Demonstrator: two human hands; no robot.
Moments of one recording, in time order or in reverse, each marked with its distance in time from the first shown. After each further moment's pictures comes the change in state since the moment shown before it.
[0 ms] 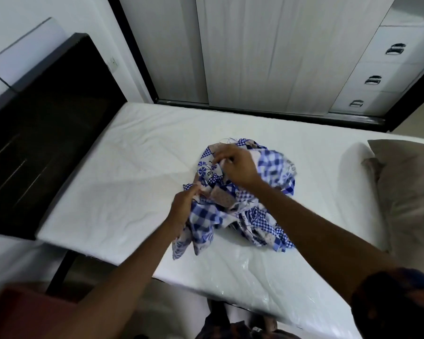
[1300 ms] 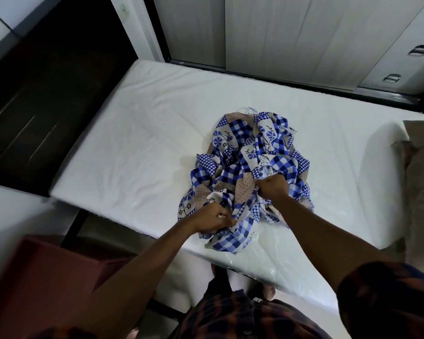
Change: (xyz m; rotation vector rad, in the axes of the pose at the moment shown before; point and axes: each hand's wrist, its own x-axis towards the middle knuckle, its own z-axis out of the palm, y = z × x) left_hand -0.012 -0.092 -0.011 0.739 -0.501 0.018; right_hand -0.077 0.139 0.047 -0.249 -0.040 0.878
